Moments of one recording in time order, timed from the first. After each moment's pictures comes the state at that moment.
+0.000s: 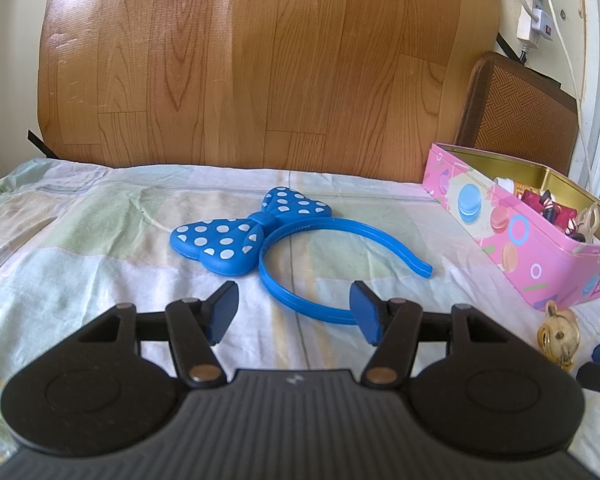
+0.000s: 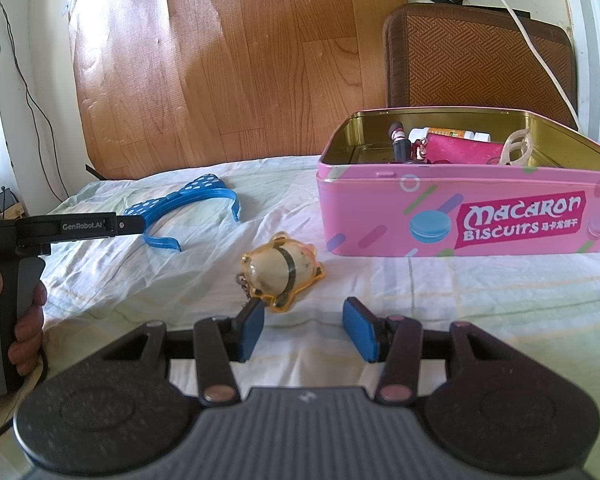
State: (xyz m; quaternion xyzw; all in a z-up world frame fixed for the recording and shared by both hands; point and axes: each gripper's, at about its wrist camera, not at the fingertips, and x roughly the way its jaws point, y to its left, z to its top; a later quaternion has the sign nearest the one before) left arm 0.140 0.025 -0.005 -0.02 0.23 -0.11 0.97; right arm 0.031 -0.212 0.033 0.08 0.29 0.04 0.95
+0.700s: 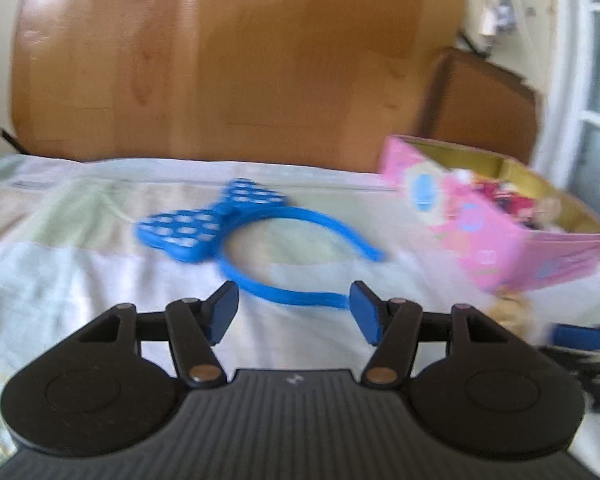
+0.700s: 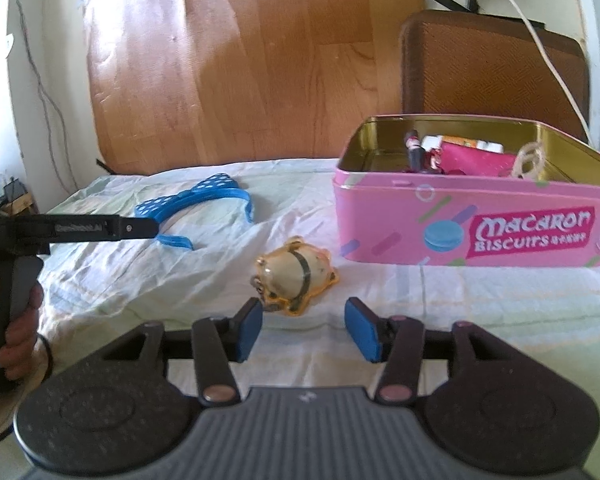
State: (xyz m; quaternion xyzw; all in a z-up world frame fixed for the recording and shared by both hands) left arm 0.119 0.015 0.005 -0.03 0.24 -0.18 0.95; right arm 0.030 -0.206 0.037 0.06 0.29 0.06 0.95
